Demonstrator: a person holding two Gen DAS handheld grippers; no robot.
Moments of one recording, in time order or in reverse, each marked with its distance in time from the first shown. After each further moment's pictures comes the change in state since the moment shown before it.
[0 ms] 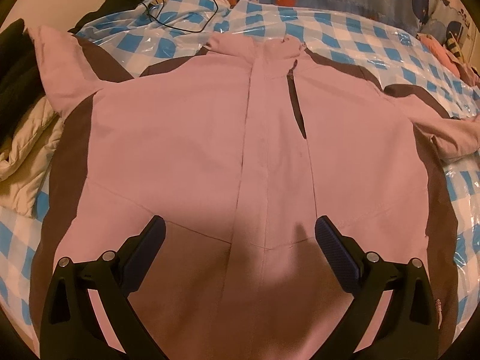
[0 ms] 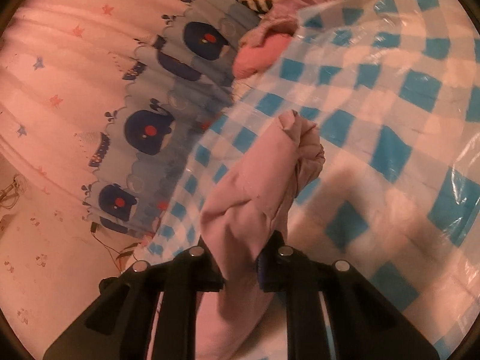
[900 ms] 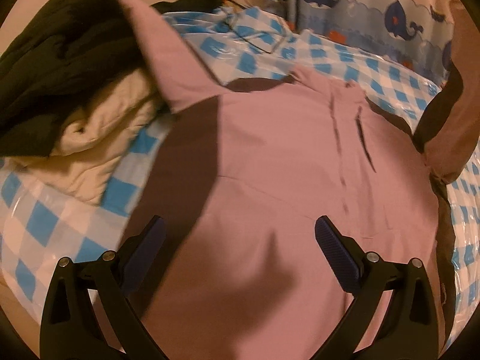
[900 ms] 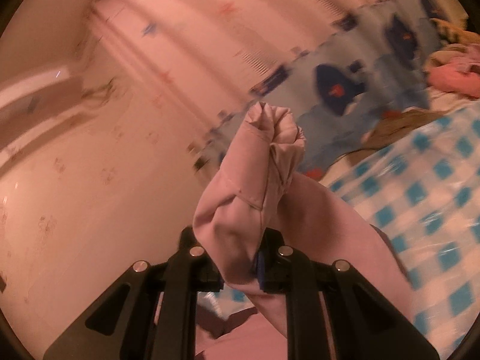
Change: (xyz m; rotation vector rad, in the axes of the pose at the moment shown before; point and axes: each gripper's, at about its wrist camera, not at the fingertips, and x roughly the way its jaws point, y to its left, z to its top) left arm -0.058 0.159 -0.009 -0.171 -0.059 0.035; right arm 0.051 0.401 -0.189 -0.418 0.097 0.409
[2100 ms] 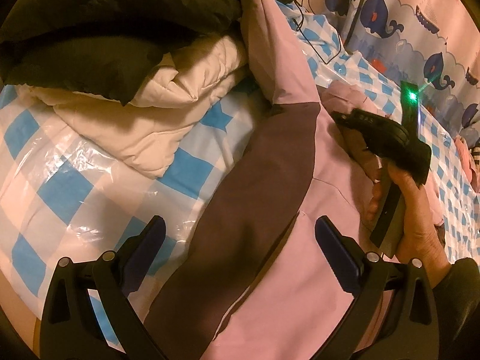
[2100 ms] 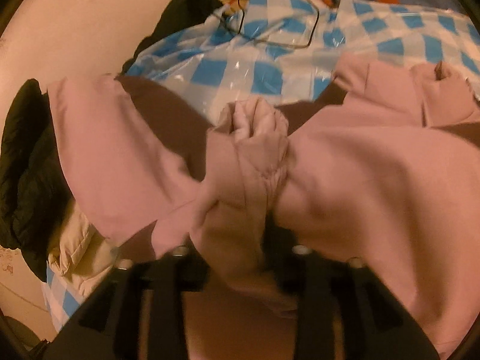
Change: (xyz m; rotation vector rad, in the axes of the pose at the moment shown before) left arm 0.013 0.120 -0.006 -0.224 0.061 -0.052; right arm 0.257 0.047 -0.385 -0.211 0.695 -0.082
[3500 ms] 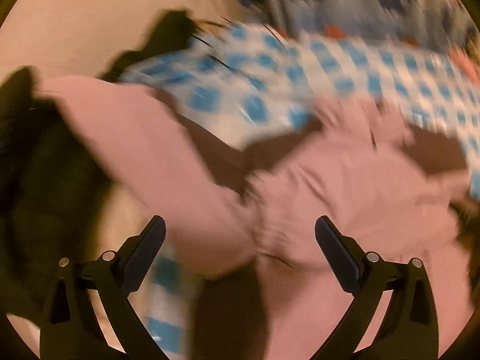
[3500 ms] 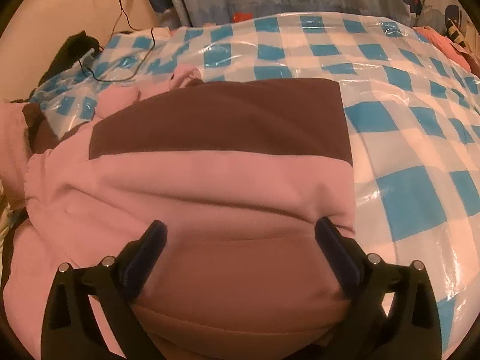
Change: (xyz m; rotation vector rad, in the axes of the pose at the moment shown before) left arm 0.064 -0.161 0.146 0.454 -0.135 0.153; right arm -0.166 -0.232 -0.067 0.041 -0.145 -0.462
